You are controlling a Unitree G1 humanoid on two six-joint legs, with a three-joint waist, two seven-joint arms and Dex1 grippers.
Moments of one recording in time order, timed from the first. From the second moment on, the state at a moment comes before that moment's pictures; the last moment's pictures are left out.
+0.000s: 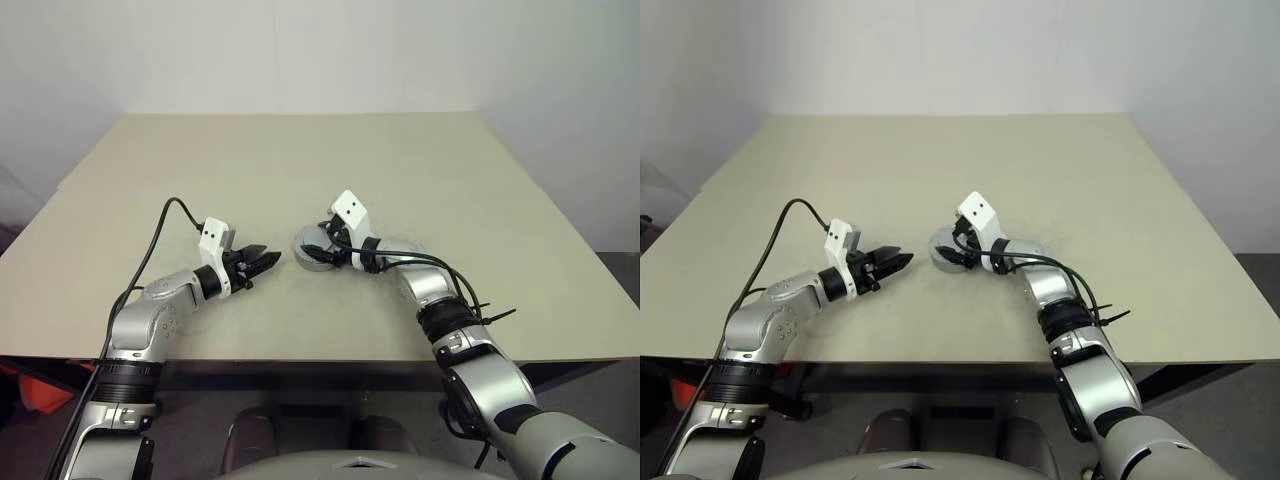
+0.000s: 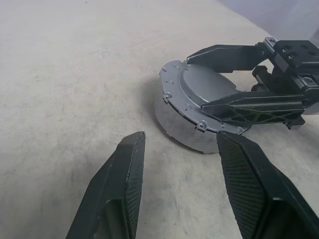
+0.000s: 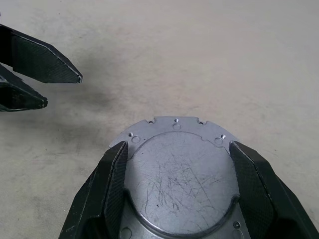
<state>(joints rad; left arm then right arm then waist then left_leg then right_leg) -0.27 0.38 0.05 0.01 -0.50 0.61 -0.68 -0.67 -0.17 0.20 0.62 0.03 0.11 0.76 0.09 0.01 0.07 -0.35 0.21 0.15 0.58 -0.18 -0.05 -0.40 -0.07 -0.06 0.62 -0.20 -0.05</state>
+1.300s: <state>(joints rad) -0.41 0.26 0.14 0.15 -0.55 0.68 -0.56 -0.72 -0.20 0.23 0.67 0.02 0.14 0.78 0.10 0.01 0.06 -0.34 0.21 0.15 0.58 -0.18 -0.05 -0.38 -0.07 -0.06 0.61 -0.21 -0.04</state>
